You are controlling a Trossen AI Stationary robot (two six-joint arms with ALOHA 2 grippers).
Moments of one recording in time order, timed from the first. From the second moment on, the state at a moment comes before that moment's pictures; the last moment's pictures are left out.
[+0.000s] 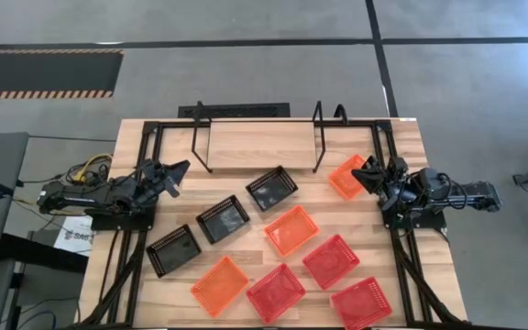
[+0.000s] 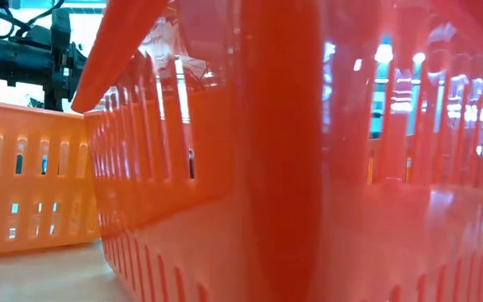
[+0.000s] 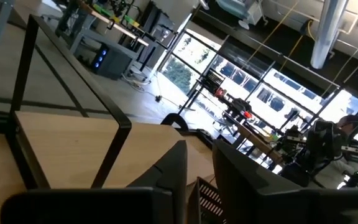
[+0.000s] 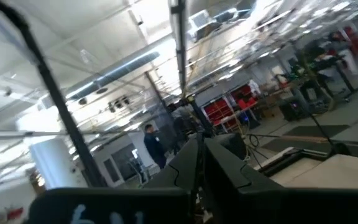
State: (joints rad) left arm -0.08 0.00 0.01 0.09 -0.75 -0.55; right arm 0.02 0.02 0.04 0.42 0.21 0.47
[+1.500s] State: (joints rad) left arm -0.08 0.00 0.01 0.09 -0.74 -0.52; right arm 0.02 0.59 0.95 -0.70 0.42 0.66
